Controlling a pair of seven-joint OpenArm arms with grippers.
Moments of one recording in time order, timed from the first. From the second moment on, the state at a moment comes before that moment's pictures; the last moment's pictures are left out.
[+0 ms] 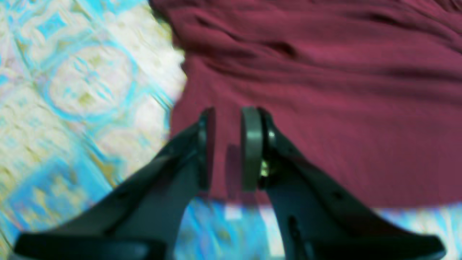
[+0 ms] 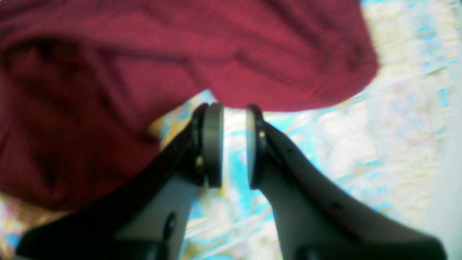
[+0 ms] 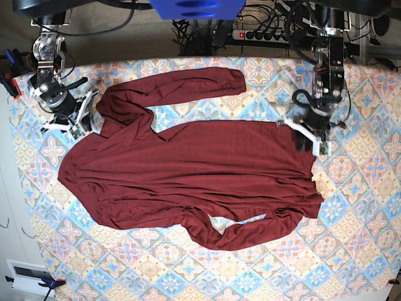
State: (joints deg) left arm 13.2 -17.8 -5.5 96.7 -19.8 -3.6 30.9; right arm -16.3 25.5 14.2 93.1 -0.8 36.4 -23.7
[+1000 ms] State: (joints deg) left arm 6.6 -15.5 -4.6 85.6 -20.3 -3.9 32.5; right arm -18.2 25.5 8.6 97.4 -0.8 36.2 -23.4
